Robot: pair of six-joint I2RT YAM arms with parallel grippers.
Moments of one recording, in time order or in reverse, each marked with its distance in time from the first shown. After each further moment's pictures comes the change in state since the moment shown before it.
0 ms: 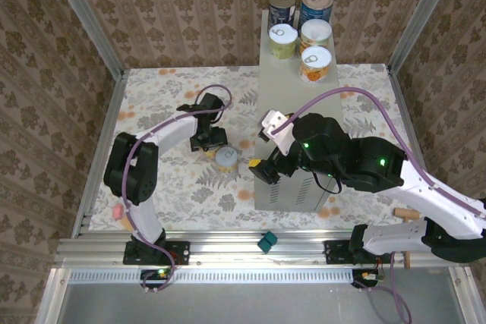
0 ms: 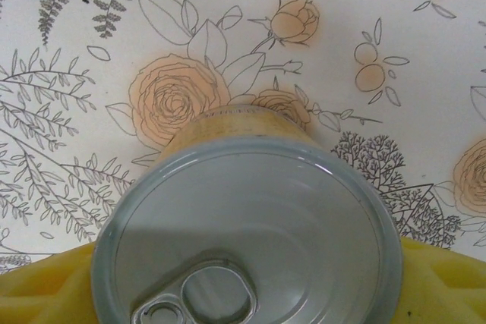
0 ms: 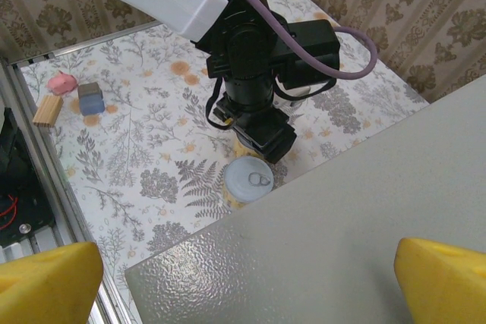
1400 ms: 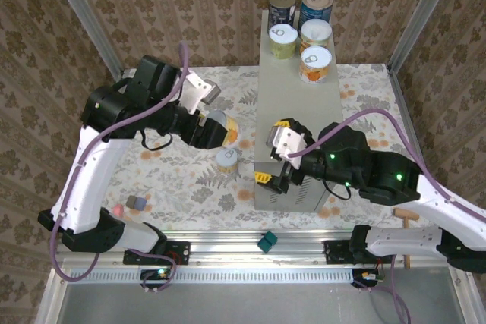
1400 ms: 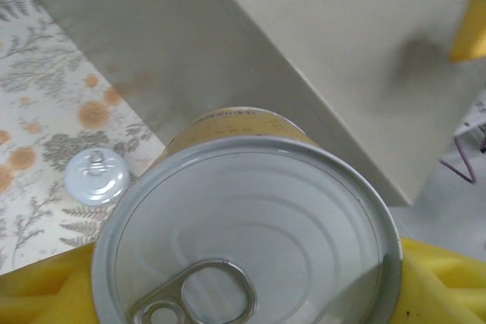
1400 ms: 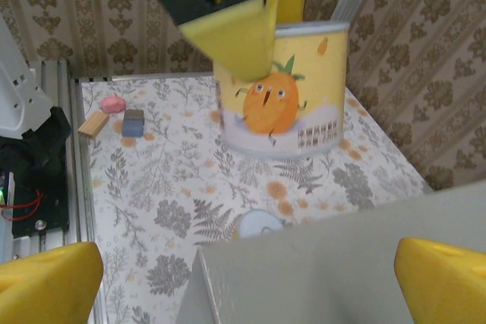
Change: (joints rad) left arm -0.168 -0.417 0.767 -0.743 0.523 0.558; right arm 0.000 -0.156 -0.196 0.239 -0.159 -0.238
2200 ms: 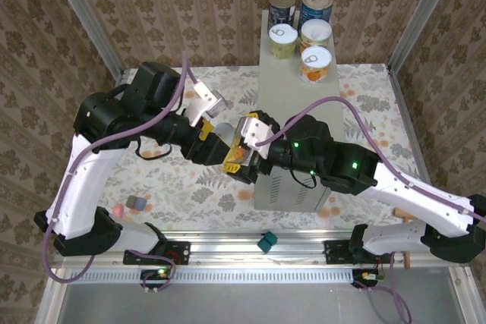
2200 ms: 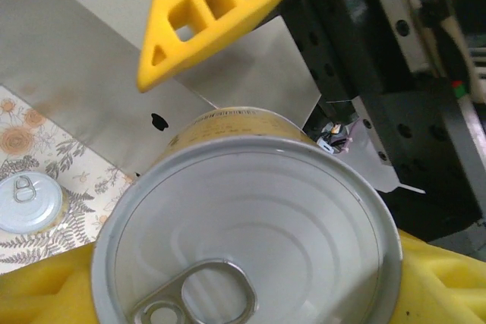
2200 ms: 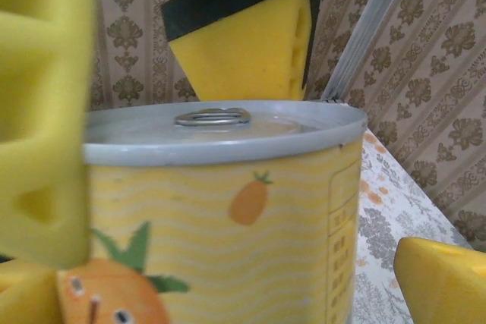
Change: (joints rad) left arm -0.108 -0.016 0.060 -0.035 0.077 0.030; right arm -0.023 0.164 0.001 0.231 -0.069 0.014
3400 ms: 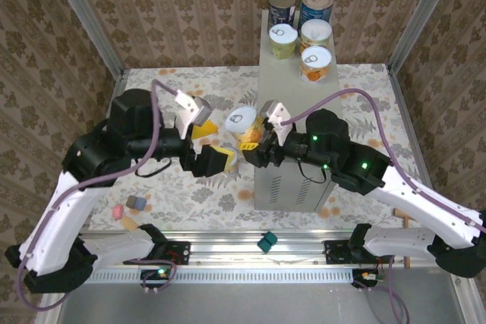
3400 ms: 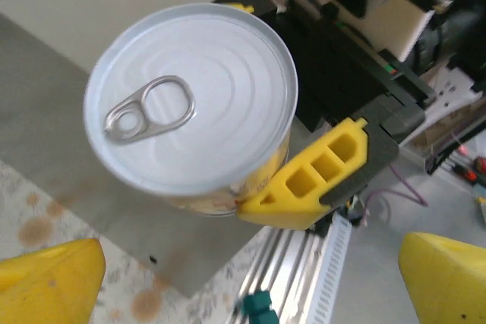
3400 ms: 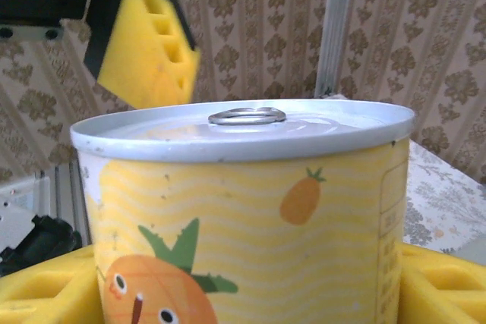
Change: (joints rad) left arm -0.007 -0.358 -0.528 0.570 -0.029 -0.098; right arm -0.151 -0.119 -0.152 0.132 -0.094 0.252
